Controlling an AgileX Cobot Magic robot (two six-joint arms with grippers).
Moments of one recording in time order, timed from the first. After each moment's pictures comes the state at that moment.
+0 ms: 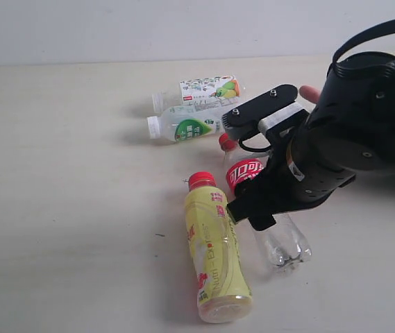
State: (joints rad) left arm 0.04 0.00 0.00 0.02 0.03 -0.01; right arm 0.80 1.57 -0.83 -0.44 0.69 0.66
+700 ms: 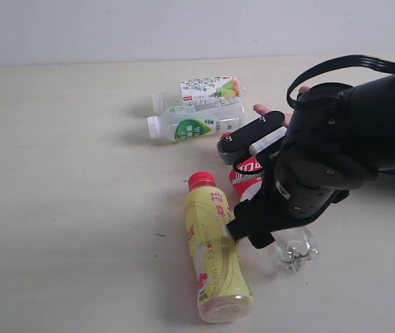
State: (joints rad) left arm 0.04 0.00 0.00 0.02 0.03 -0.01; right arm 0.80 1.69 -0.83 -0.45 0.69 0.68
